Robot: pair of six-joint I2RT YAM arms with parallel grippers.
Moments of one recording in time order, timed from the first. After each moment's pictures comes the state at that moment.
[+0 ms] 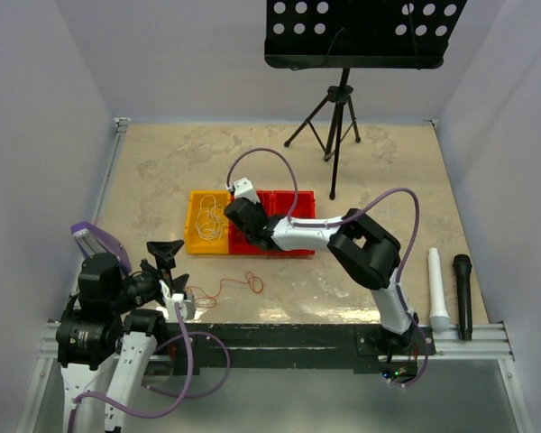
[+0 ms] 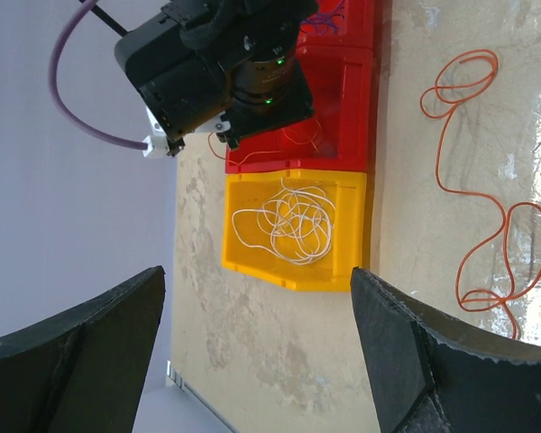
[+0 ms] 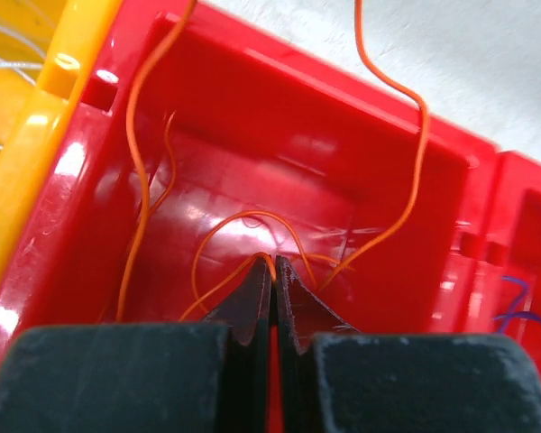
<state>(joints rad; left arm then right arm) -0.07 0.27 0.81 -1.08 0.75 1.39 0.99 2.06 1.35 -0.05 0.67 0.27</state>
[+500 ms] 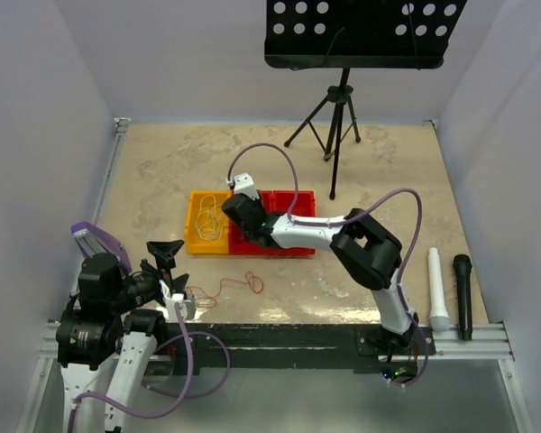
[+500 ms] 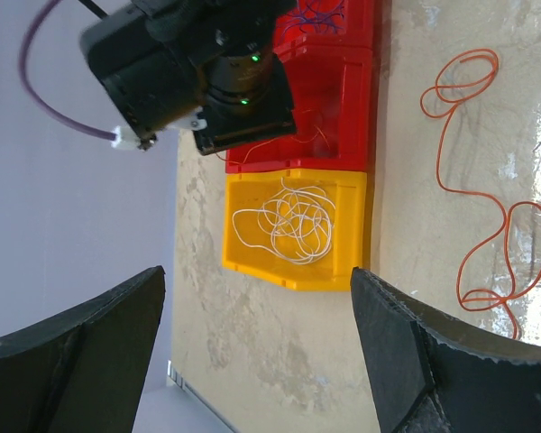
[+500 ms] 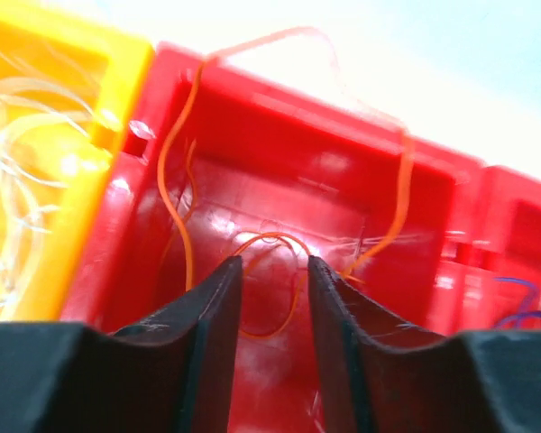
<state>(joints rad) -0.07 0.27 0.81 -1.08 0.75 1.40 0.99 2.07 1.40 -0.07 0.66 0.35</state>
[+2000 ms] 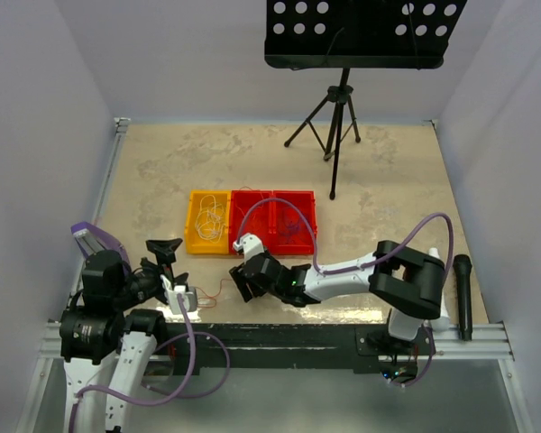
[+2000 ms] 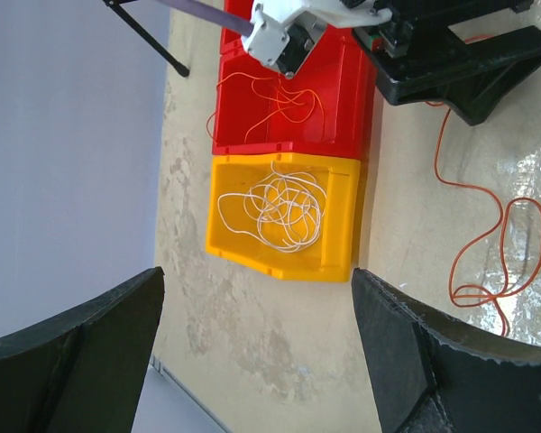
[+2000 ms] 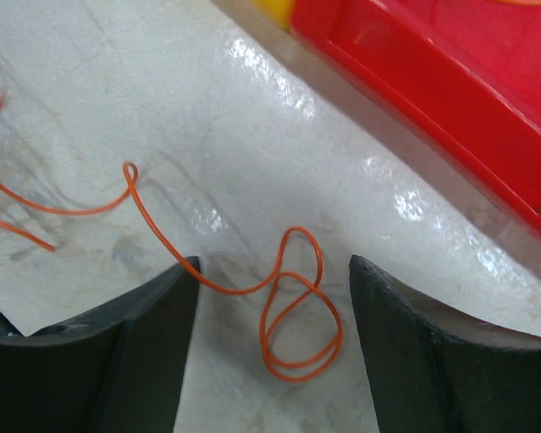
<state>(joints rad) -0.07 0.28 0.77 -1.05 0.70 1.35 1.25 1.72 0.81 0.17 0.33 0.47</state>
